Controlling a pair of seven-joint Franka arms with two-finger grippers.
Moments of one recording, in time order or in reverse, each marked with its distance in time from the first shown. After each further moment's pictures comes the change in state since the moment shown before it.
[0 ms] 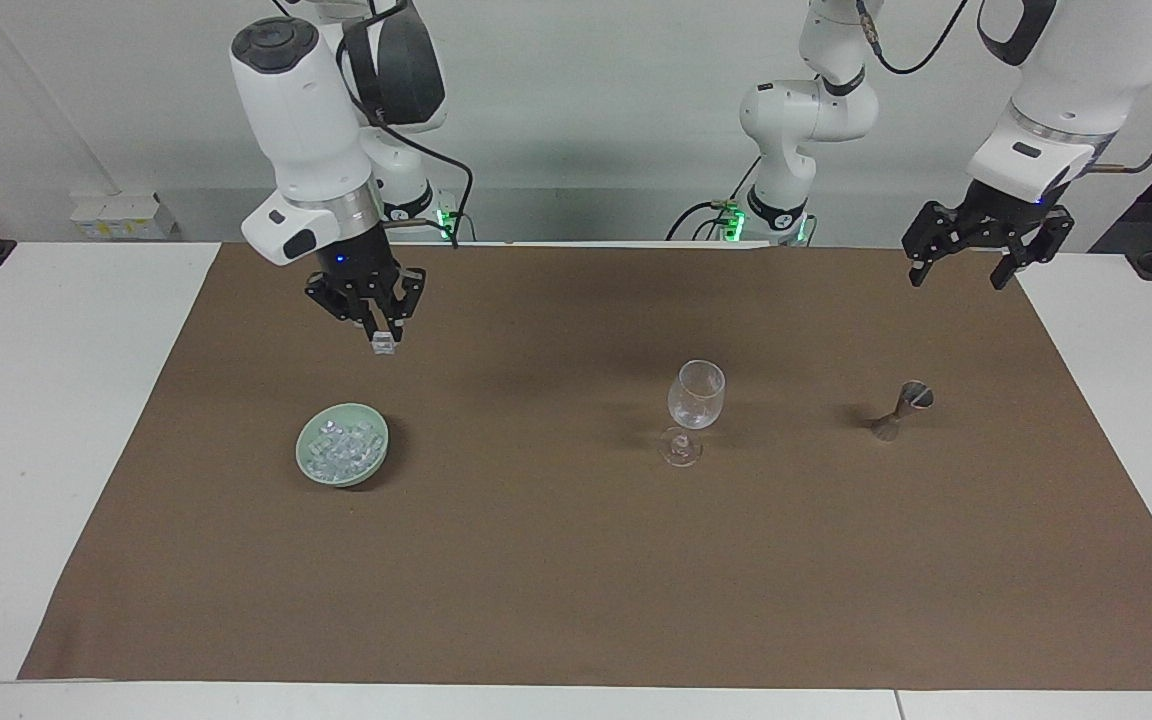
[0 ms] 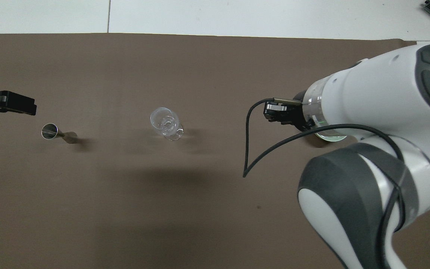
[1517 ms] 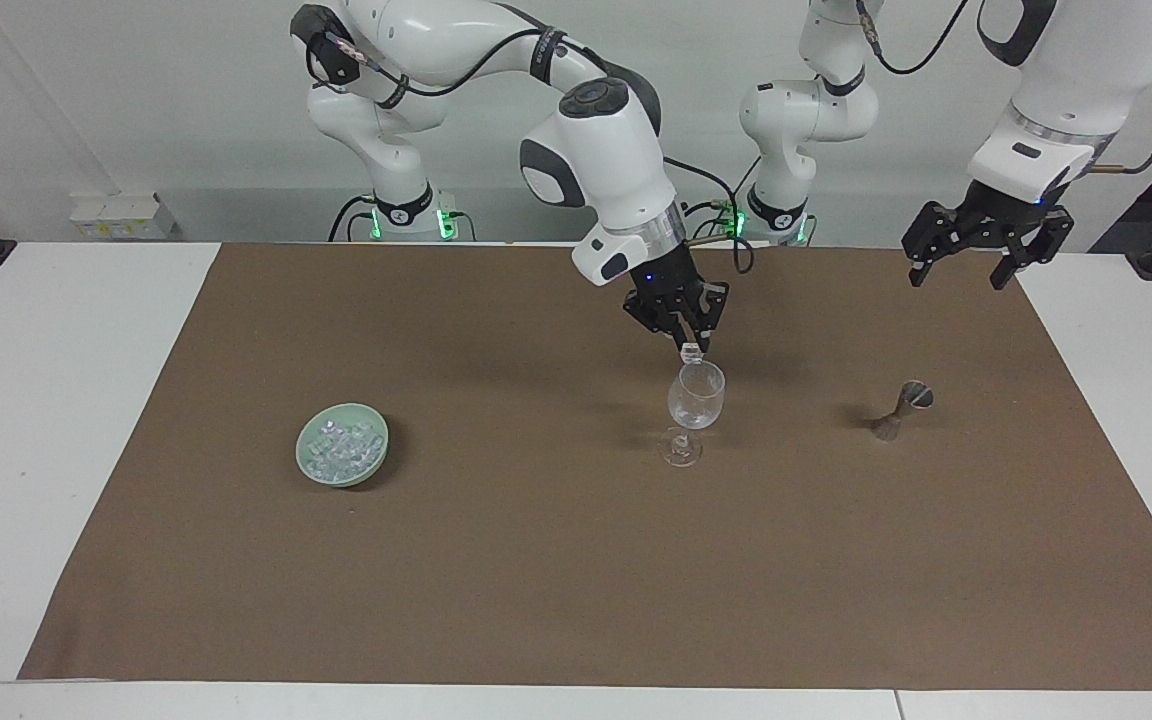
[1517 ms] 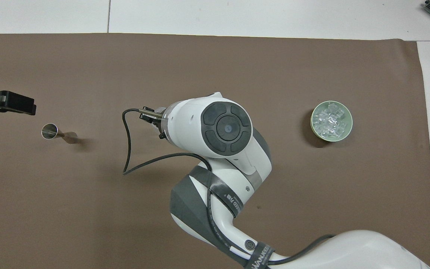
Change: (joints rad) left arm 0.001 0.001 0.002 0.000 0.000 0.000 0.000; right arm 0.068 0.412 0.342 0.139 -0.265 0.427 0.515
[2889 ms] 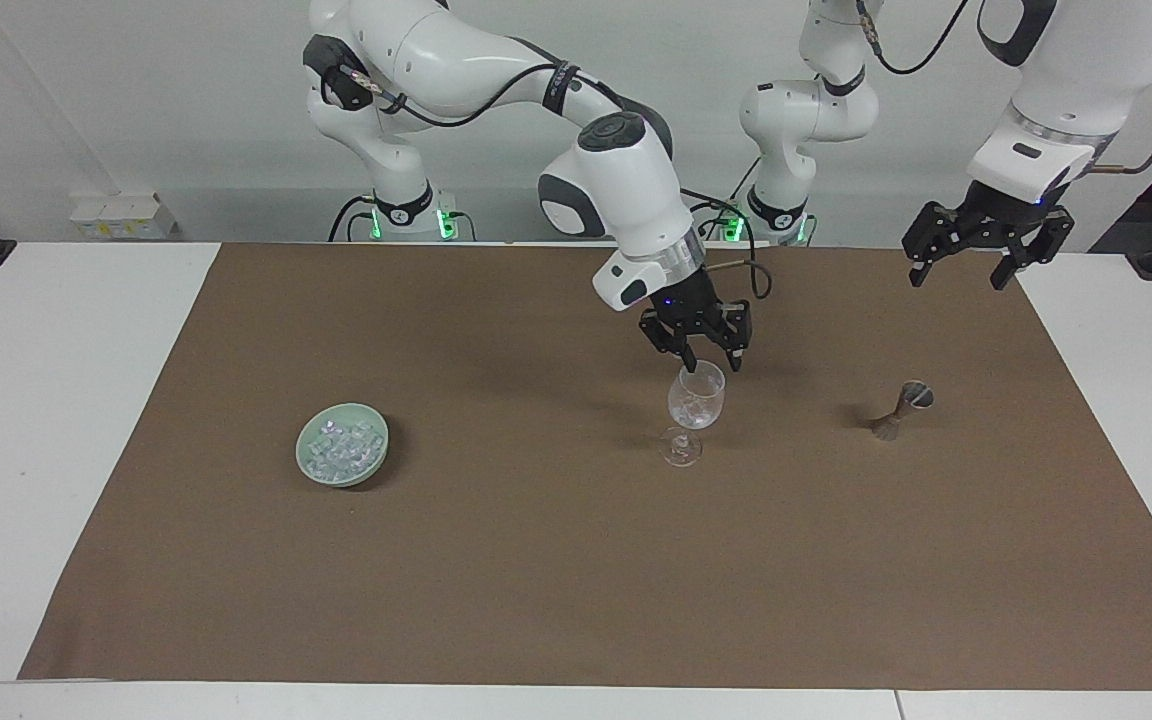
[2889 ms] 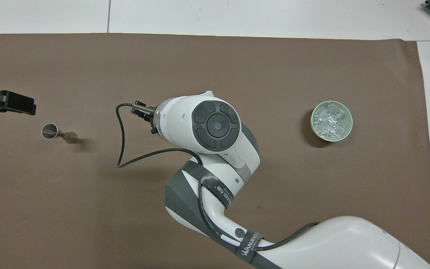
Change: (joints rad) left arm 0.000 0.000 0.000 0.000 0.000 0.001 0.000; right arm 0.021 0.076 0.015 0.069 -0.046 0.044 0.055
